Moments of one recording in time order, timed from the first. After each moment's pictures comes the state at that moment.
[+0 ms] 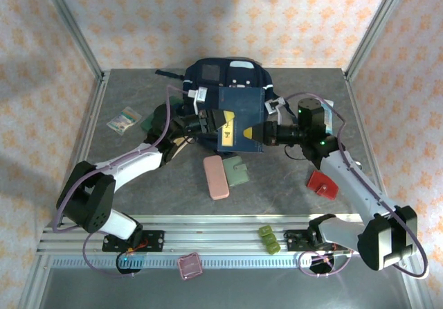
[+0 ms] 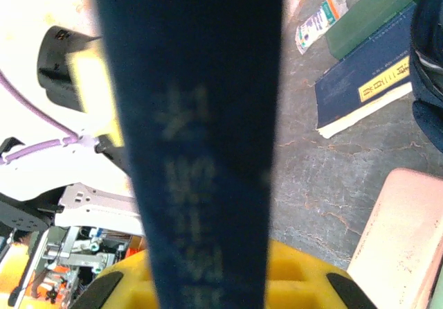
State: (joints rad) left arm -0.46 1.47 0.84 0.82 0.81 -1.10; right arm 0.32 1.15 0.90 -0.16 -1.05 0.66
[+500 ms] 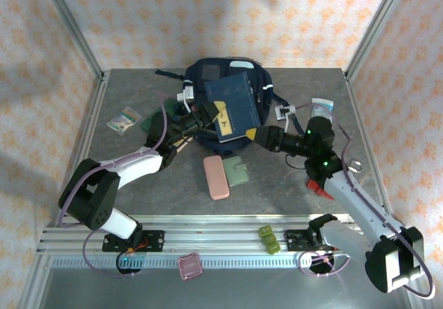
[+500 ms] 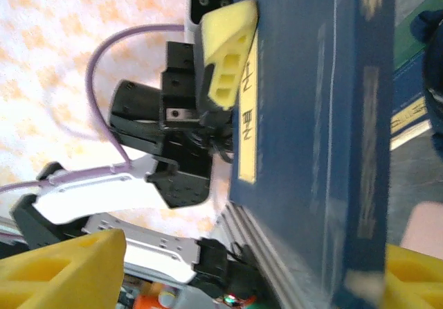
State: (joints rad) left arm -0.44 1.51 0.76 1.01 0.53 -1.33; right arm 0.35 0.96 0.65 0.24 -0.90 0.96
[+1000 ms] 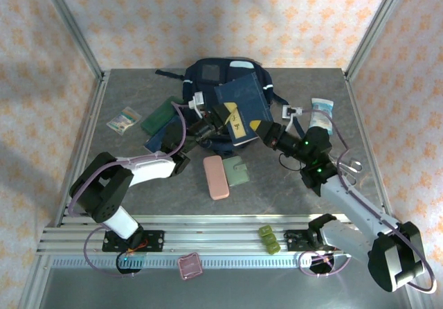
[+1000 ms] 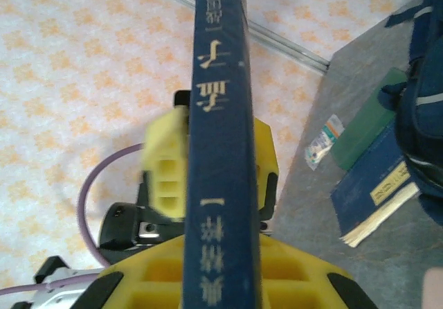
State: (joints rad) left arm -0.59 1.59 0.75 1.20 0.33 -1.42; right arm 0.41 0.97 0.56 0.46 -0.59 1.14
